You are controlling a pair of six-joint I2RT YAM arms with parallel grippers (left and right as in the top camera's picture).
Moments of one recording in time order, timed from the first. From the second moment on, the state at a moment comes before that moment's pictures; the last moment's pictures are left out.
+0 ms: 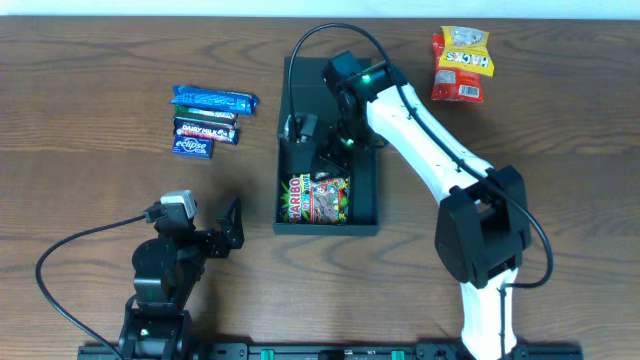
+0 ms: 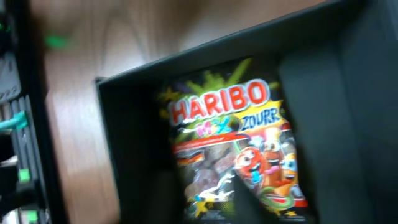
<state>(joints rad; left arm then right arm) -0.06 0.49 0.13 -0.01 0.20 -0.38 0.51 2.15 1.87 -1.24 -0.54 -0.68</state>
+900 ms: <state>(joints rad) -0.06 0.49 0.13 -0.02 0.09 -0.33 -0.01 2.17 2.25 -1.05 -0.17 0.13</state>
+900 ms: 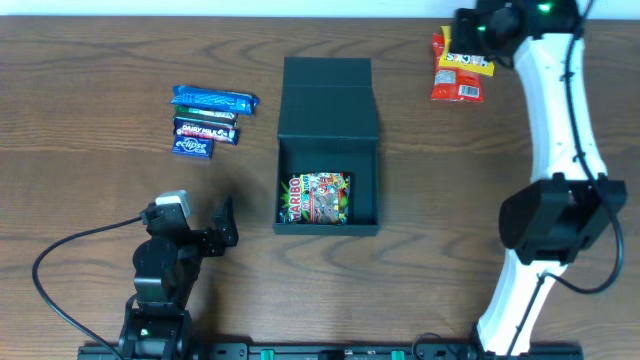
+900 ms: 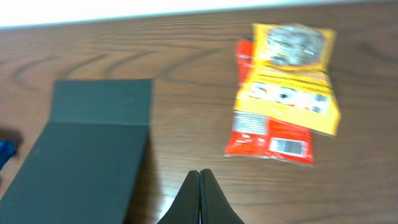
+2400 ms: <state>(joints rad) -0.06 0.49 0.13 -0.05 -0.04 -0.39 -0.27 2.71 2.57 -0.82 -0.45 0.32</state>
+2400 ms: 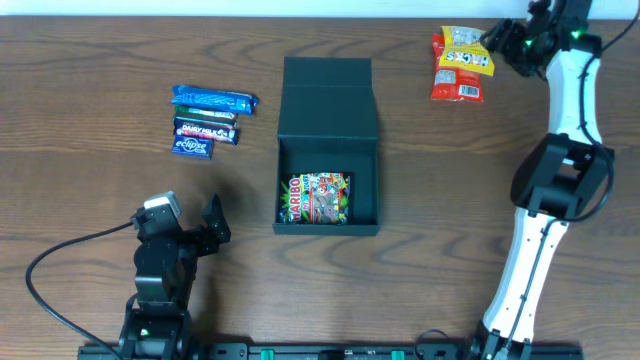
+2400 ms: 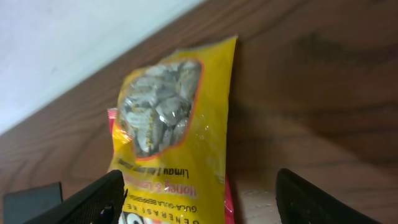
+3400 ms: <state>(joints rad) -0.06 0.49 0.13 -0.05 -0.08 -0.41 -0.25 2.75 2.58 -0.79 -0.57 0.38</state>
